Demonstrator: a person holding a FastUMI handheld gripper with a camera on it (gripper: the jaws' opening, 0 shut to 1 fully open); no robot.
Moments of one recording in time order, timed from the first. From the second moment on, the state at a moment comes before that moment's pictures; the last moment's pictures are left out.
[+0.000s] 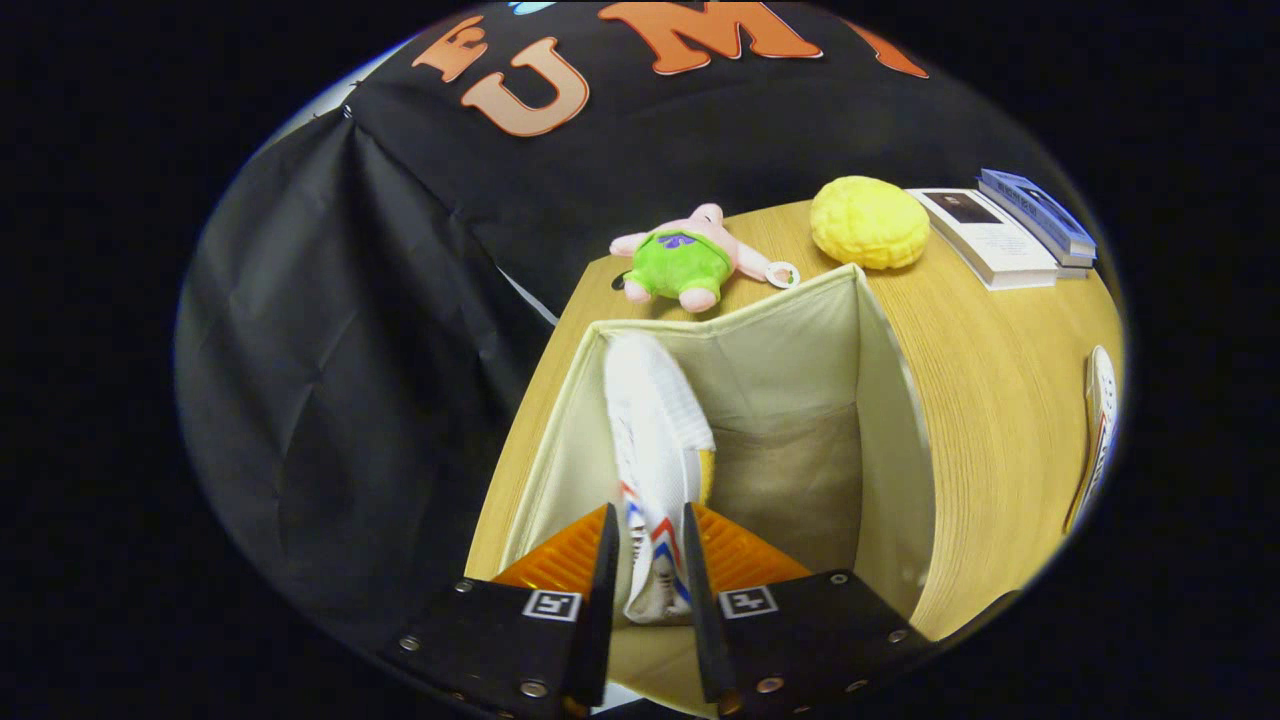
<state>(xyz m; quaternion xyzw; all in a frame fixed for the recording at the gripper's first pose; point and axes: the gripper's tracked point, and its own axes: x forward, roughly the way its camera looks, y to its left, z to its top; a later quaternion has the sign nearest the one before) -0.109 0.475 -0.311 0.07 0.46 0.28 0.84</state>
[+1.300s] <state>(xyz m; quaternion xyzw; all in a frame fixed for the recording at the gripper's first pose) -0.009 0.232 -0.261 0.01 0.32 0.09 0.94</state>
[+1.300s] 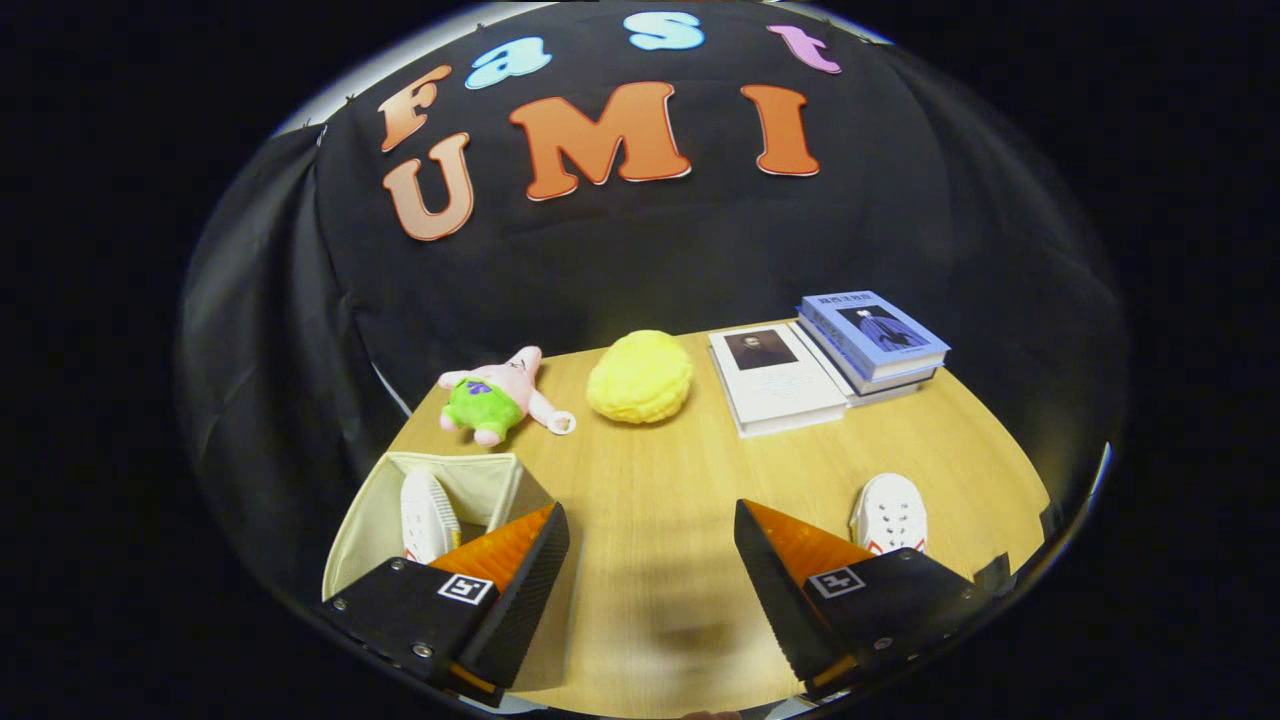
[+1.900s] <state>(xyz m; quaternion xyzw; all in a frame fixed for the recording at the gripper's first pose) -0.024 0.059 -0.316 0.01 0.36 -0.05 0.93</state>
